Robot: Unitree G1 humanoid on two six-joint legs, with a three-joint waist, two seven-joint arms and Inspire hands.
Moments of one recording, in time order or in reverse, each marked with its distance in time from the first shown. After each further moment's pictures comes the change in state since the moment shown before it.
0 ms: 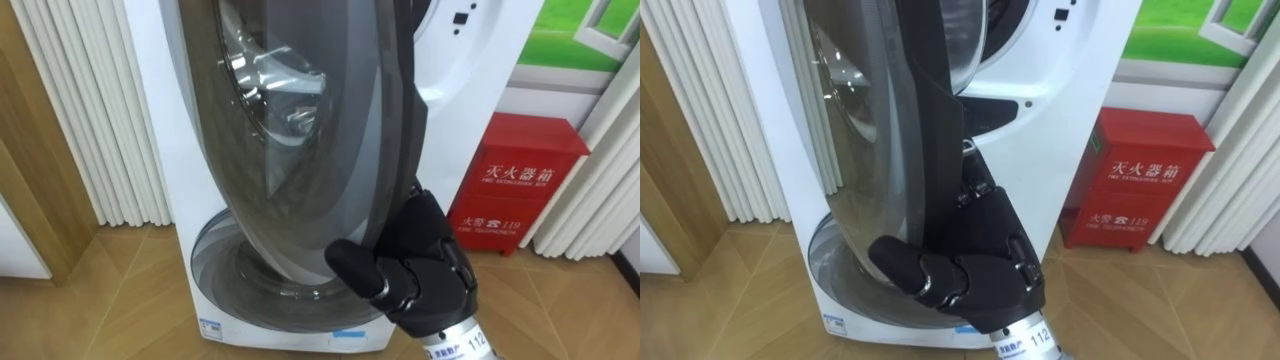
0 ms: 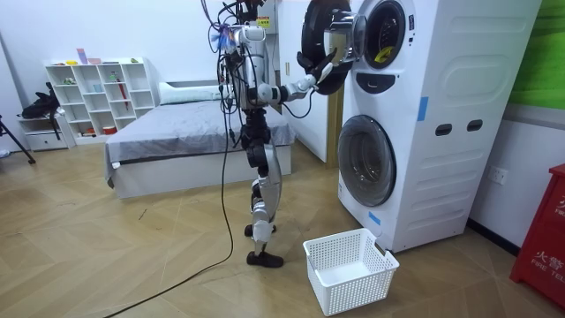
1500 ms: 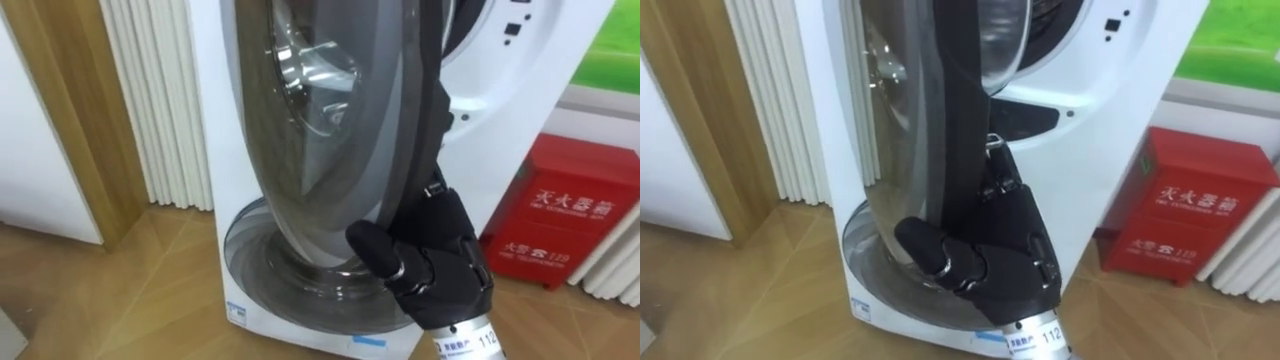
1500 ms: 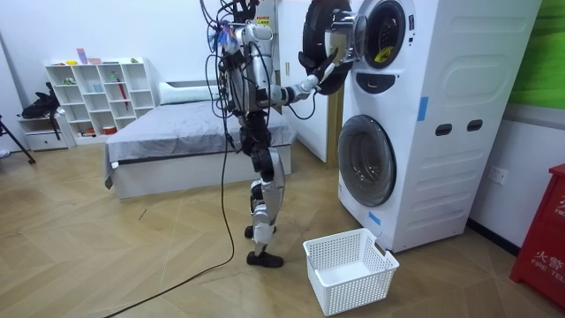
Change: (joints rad) left arm 0.043 0.005 0.026 -0.094 0.003 -0.001 0.049; right arm 0.001 0.011 0.000 0.031 0.009 -0.106 -0.060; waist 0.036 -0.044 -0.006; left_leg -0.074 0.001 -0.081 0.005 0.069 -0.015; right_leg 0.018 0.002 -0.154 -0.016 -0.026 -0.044
